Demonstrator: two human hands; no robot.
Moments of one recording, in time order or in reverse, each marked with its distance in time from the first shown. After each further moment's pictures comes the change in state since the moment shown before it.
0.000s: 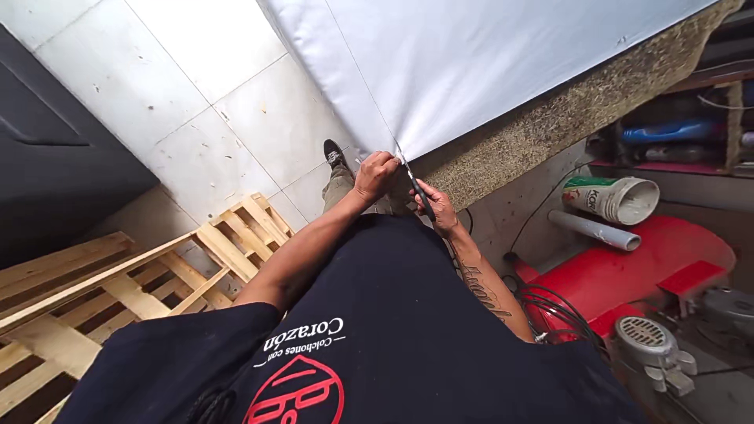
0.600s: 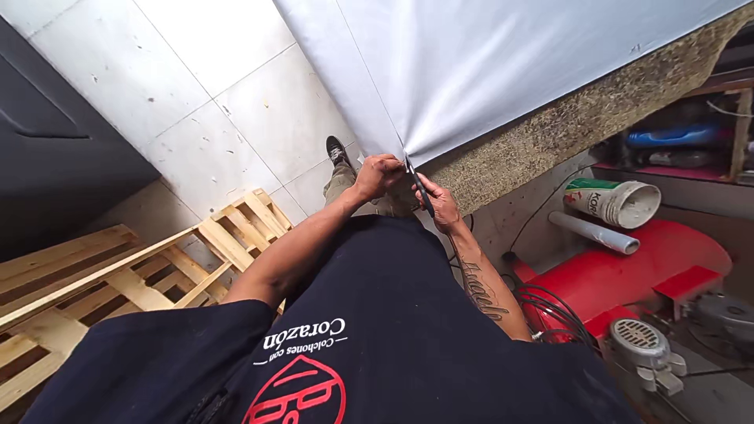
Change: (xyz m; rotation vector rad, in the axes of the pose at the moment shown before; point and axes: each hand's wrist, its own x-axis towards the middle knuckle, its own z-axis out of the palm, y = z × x) left_hand 0.012 -0.031 -0.015 -0.447 -0.293 -0.162; right_hand 0.026 -0.008 0.008 -0.060 0.024 -0.024
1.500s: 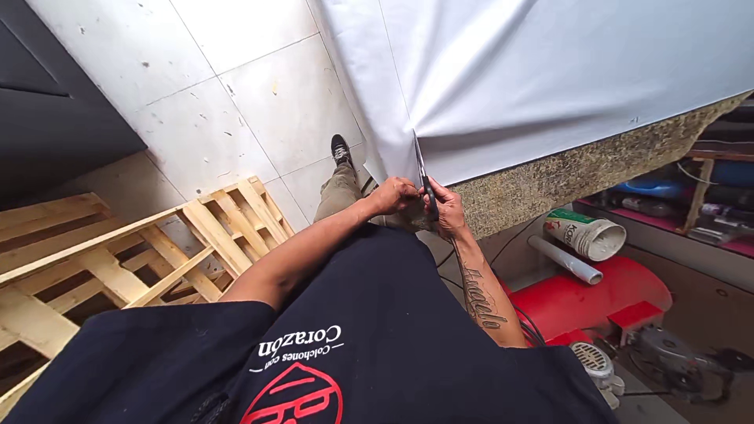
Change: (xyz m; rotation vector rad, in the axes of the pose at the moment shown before) left_hand 0.012 -0.025 -0.021 -0.154 -0.266 0.061; right_hand 0.065 -0.041 0.023 0.010 -0.012 0.004
